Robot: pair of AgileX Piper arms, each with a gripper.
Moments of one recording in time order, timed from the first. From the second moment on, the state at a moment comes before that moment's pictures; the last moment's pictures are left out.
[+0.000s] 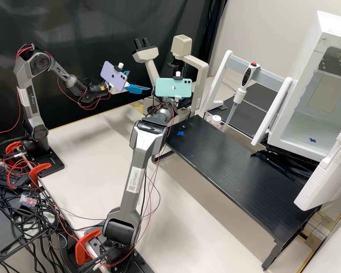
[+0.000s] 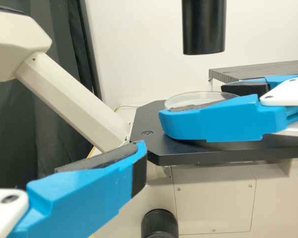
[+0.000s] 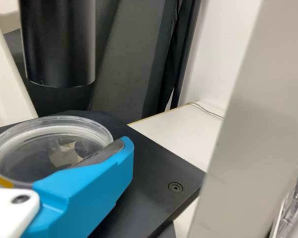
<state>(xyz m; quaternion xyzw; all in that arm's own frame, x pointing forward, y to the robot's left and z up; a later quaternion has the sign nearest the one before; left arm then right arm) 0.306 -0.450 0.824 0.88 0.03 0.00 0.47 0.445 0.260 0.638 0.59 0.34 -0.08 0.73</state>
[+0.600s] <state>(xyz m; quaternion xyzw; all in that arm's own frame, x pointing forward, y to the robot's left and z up) 0.306 -0.450 0.824 0.88 0.03 0.00 0.47 0.425 0.236 0.658 0.62 0.34 -0.07 0.70</state>
